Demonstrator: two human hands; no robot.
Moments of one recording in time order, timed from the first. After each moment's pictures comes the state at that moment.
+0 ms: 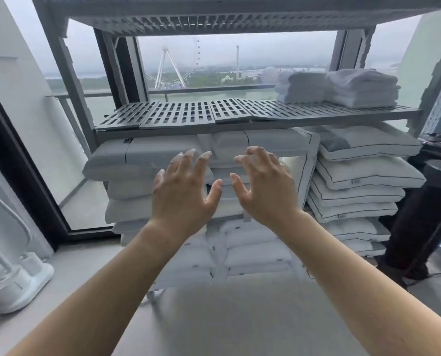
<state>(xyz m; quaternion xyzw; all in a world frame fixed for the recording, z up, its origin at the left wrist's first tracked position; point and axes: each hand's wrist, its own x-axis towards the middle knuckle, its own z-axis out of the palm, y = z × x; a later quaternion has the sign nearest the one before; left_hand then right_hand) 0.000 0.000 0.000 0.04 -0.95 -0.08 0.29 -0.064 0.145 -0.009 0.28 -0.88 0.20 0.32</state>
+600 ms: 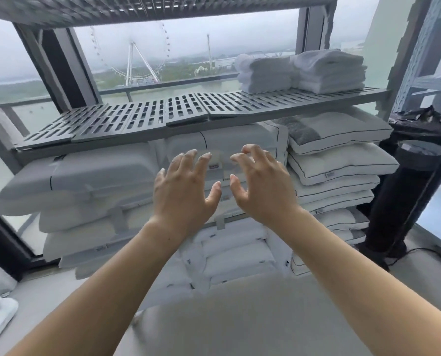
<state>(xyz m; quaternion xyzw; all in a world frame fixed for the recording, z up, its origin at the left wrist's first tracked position) -0.149 0.074 -0.013 -0.02 -0.96 -0.04 0.27 -0.187 0.225 -0.024 0.23 -0.91 0.20 0.29</state>
